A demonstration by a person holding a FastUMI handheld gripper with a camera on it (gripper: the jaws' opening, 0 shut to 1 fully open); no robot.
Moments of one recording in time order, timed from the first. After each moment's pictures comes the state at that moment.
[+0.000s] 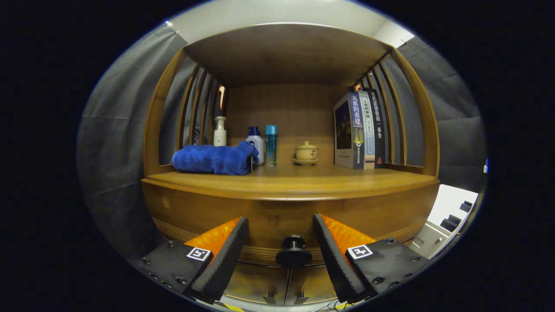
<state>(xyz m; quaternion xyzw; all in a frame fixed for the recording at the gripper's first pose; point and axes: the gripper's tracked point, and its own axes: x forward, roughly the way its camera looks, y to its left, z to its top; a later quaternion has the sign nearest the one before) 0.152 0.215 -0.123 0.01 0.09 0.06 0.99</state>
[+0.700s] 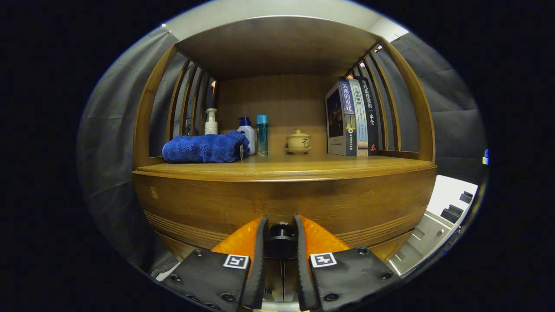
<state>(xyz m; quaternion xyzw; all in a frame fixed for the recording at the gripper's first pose) 0.154 0.205 -0.136 0.02 0.11 0.05 0.99</state>
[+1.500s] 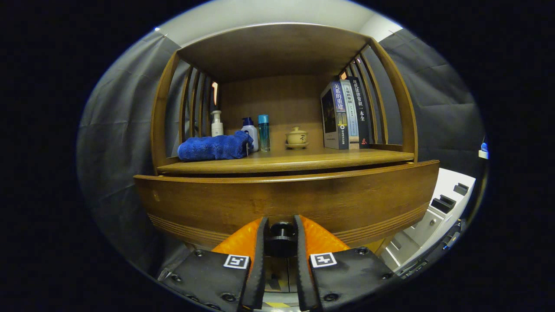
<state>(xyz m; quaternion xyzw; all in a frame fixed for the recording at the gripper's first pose) 0.092 0.203 -0.127 0.04 0.12 0.05 0.99</state>
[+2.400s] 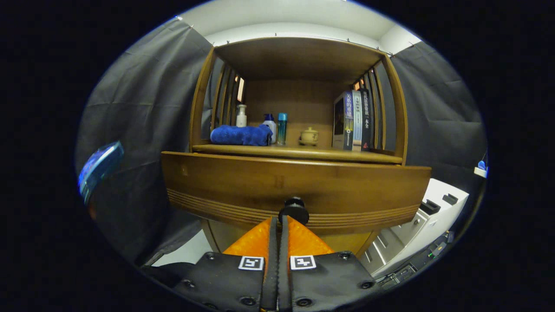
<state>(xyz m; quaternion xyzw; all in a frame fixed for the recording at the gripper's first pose) 0.005 0.211 -0.136 -0.01 0.13 0.10 0.99</state>
